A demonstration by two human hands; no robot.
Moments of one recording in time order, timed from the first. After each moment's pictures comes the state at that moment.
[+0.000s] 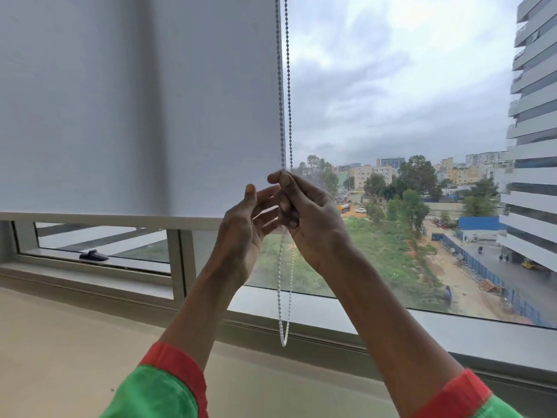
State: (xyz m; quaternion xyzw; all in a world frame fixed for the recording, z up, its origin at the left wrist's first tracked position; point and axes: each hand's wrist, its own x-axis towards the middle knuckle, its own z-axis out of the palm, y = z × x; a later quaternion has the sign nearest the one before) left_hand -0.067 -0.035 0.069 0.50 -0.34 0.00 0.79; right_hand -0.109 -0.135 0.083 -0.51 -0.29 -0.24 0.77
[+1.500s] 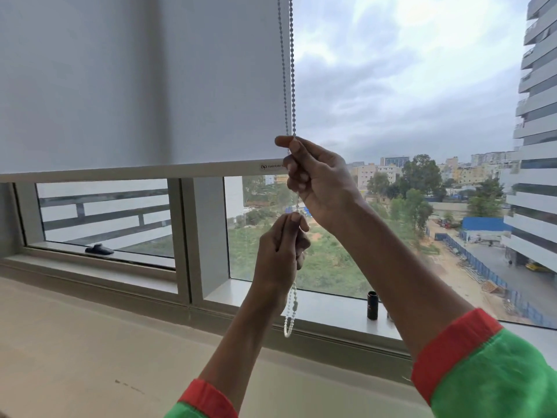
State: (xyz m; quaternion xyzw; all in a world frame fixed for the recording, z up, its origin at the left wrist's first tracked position) left_hand -0.099 -0.064 0.033 0.54 -0.35 0.09 0.76; right_hand -0.103 -0.146 0.125 -0.55 -0.28 -0.25 0.74
